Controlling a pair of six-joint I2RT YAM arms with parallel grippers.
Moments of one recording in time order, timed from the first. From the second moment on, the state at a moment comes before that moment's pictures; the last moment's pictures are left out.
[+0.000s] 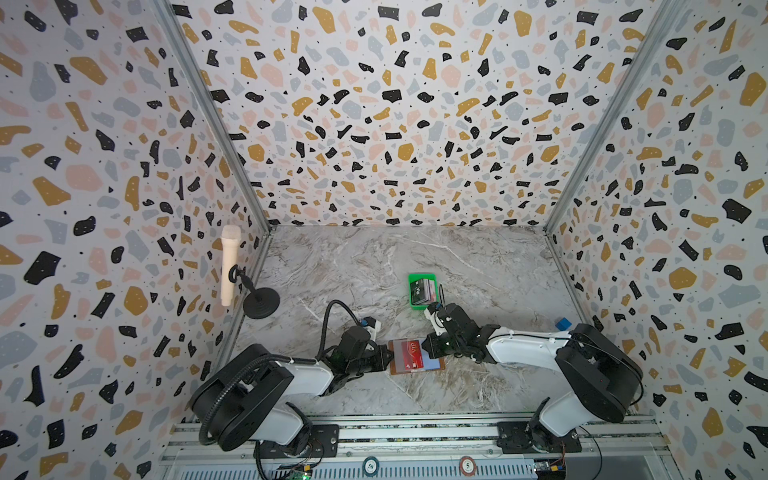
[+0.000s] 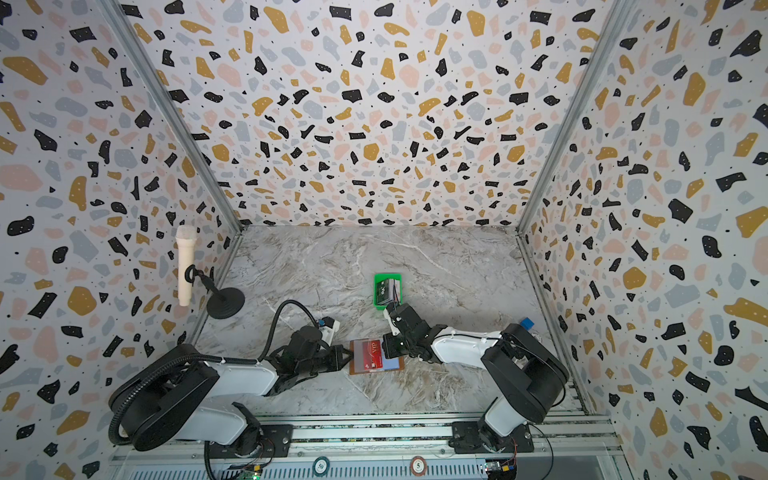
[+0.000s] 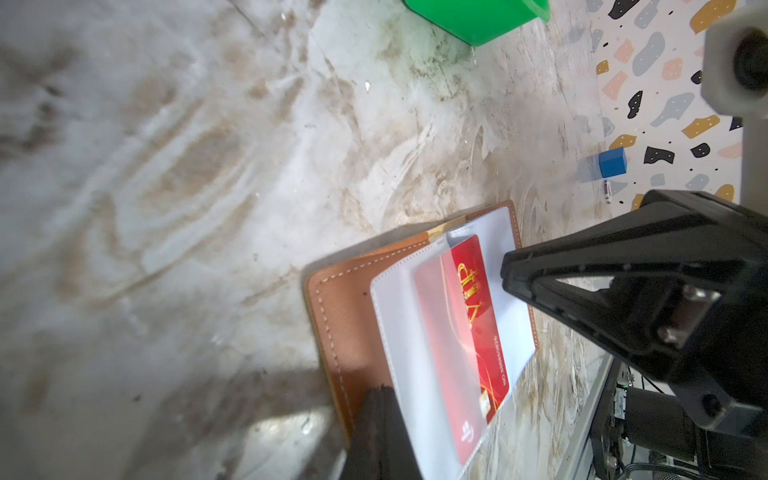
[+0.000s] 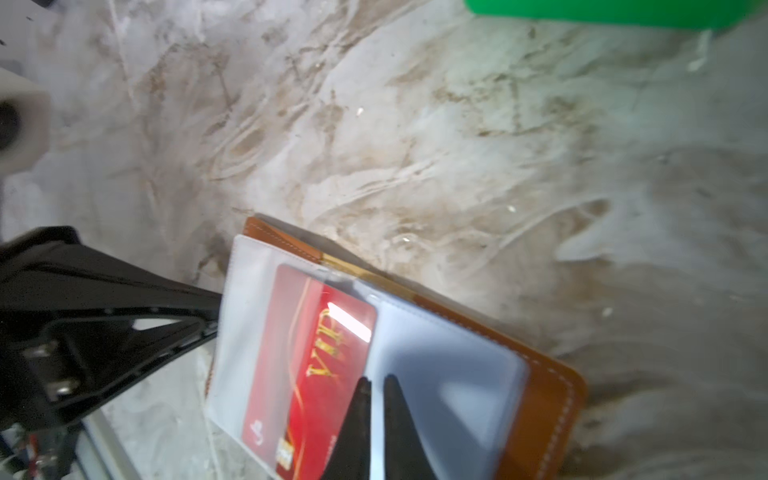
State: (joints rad) left arm -0.68 1.43 0.26 0.46 0.31 -0.77; right arm 0.81 1.56 0.69 -0.05 -0.19 0.51
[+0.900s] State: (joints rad) left arm -0.67 1.45 0.24 0.54 0.31 -0.81; right arm 0.93 1.64 0.78 -0.08 -0.21 0.48
